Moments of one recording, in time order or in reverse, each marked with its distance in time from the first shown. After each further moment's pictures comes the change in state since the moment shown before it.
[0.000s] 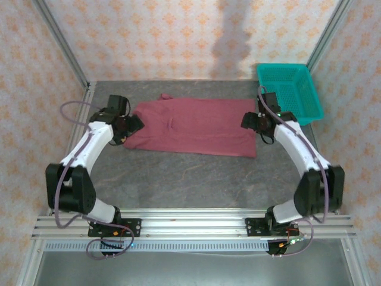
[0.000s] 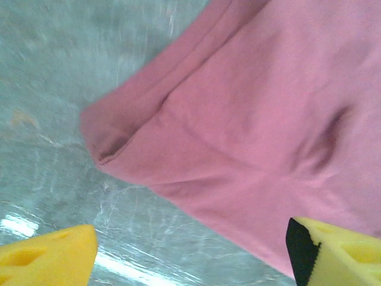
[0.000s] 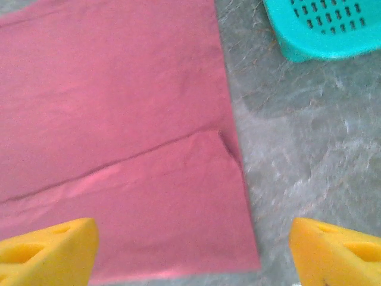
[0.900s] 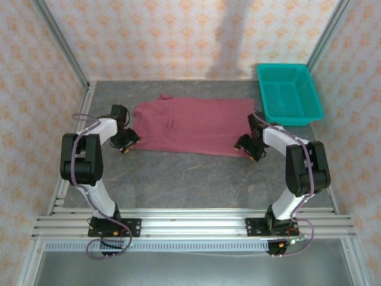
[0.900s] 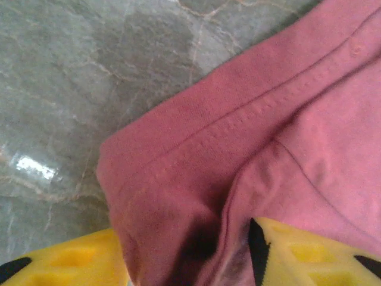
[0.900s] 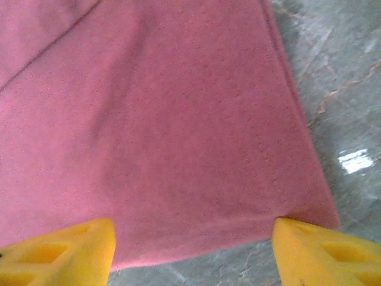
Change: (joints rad) left arm 0.102 0.357 -0.053 0.110 0.092 0.014; right arm -0.006 0.262 -0.183 0.080 -0.177 0.266
